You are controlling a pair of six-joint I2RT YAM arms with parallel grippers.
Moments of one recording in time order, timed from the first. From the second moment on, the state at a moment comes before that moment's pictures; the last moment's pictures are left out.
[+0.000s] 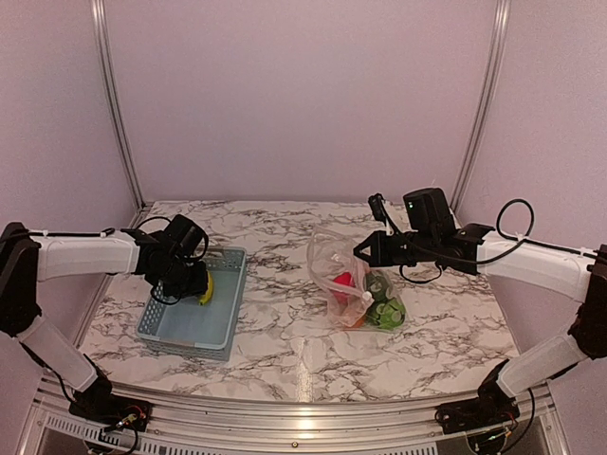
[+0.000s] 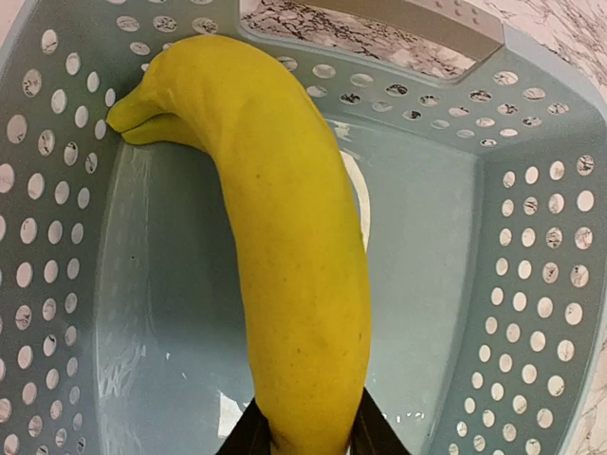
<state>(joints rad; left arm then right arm) -0.57 1.53 0.92 -0.51 -0.16 -0.70 0.62 1.37 0.97 -0.20 -0.24 0.42</state>
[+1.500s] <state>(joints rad) -0.92 1.81 1.23 -0.03 0.25 -0.79 0.70 1.43 1.10 -0.12 -0.40 0.50</state>
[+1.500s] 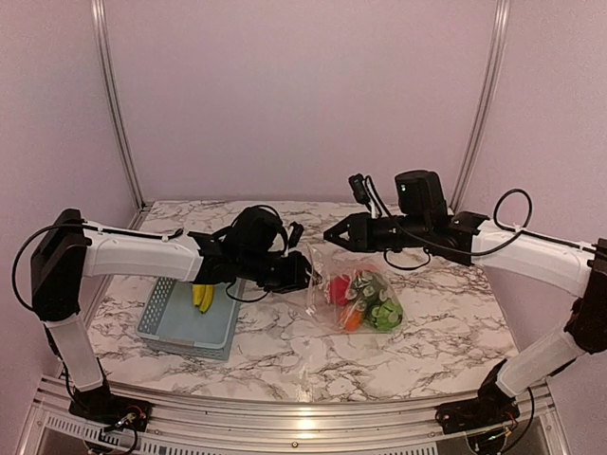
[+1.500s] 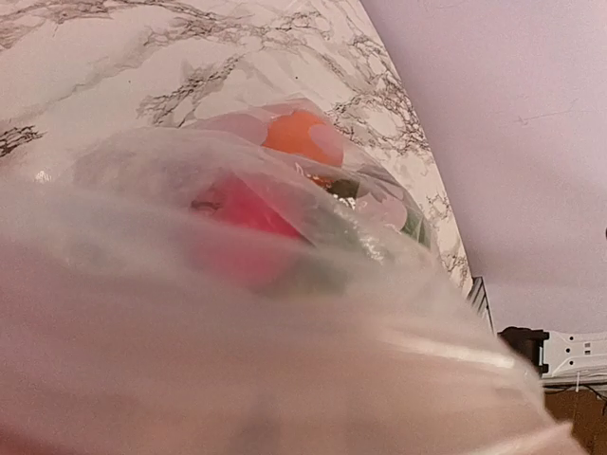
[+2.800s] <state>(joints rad) -0.88 1.97 1.10 0.26 0.41 -0.82 0.52 1.48 0.87 -0.34 -0.47 0.38</state>
